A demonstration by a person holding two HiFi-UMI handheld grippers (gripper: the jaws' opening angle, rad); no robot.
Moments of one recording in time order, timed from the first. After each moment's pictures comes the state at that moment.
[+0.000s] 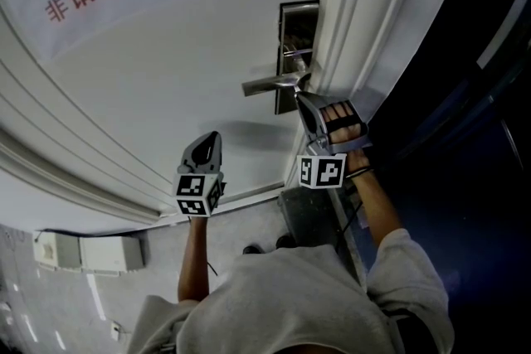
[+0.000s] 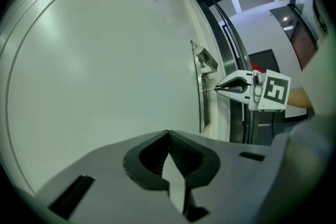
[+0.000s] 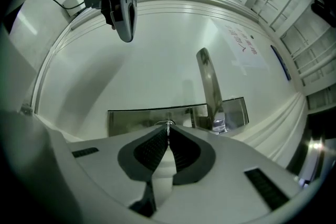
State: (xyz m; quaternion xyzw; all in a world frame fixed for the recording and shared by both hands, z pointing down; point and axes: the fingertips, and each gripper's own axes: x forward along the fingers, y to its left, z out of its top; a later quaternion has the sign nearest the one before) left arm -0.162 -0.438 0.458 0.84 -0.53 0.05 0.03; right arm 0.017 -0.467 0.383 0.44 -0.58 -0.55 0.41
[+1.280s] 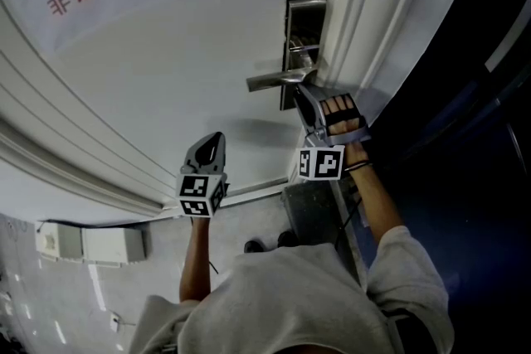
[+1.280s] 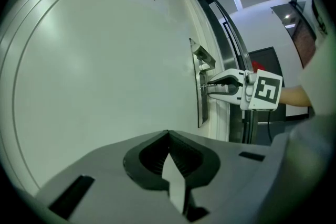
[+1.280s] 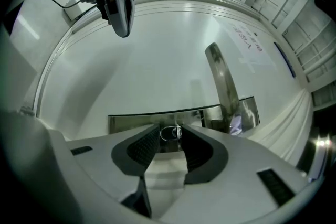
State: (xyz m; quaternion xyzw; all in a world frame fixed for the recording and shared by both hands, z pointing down) left arm -0.162 -0.427 0.466 0.84 -0.54 0.06 0.03; right arm 0.006 -0.482 0.395 0.42 -0.60 -0.55 0.41
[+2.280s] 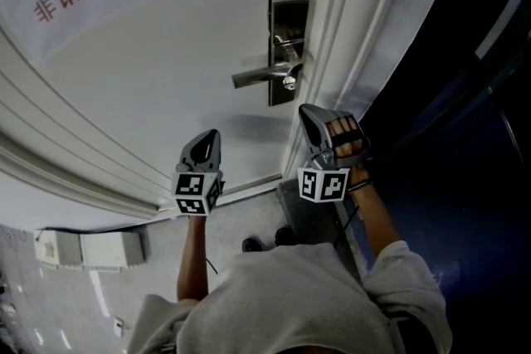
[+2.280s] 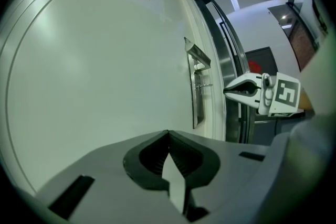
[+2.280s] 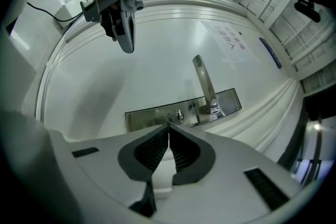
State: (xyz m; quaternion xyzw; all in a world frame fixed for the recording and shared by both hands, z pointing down) left arm -0.147 -0.428 0.464 0.85 -0.52 0.06 0.03; right arm 0.037 -0.429 0.405 0.46 -0.61 -0.52 0.38
